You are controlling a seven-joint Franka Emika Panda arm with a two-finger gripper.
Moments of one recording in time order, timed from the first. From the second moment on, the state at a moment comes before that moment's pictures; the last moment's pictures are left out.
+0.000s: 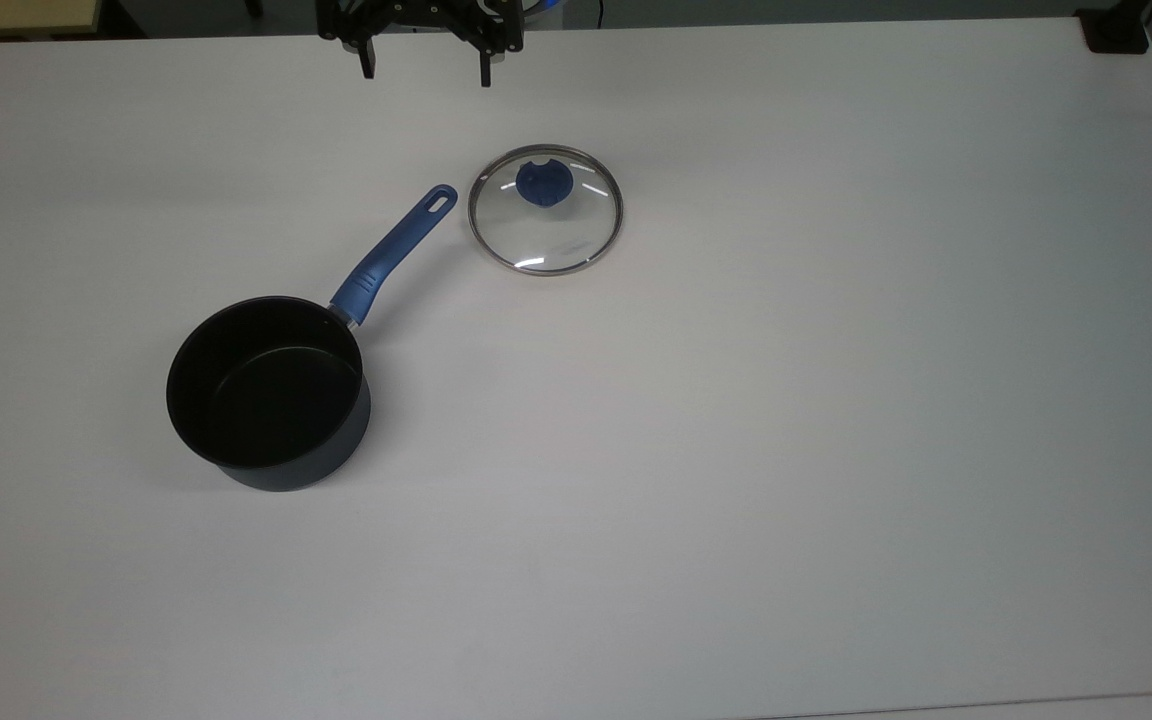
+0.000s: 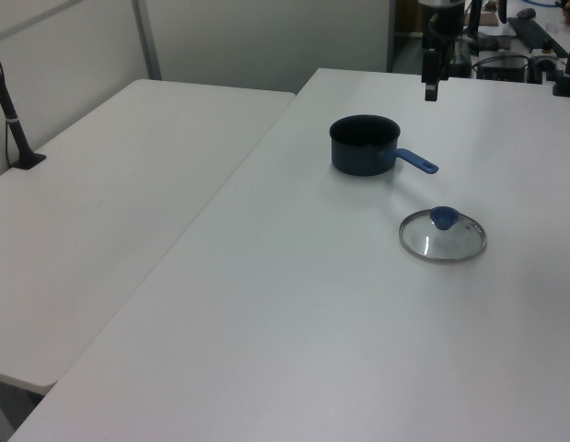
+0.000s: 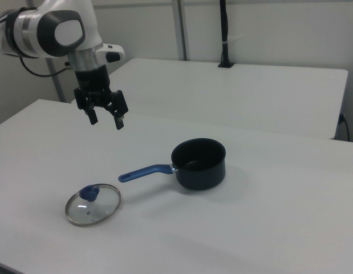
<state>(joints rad) -0.09 -0.04 0.11 -1.77 -0.06 1.71 0.02</state>
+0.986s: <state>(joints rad) -0.02 -0.05 0.09 -1.82 -0.03 1.69 0.02</state>
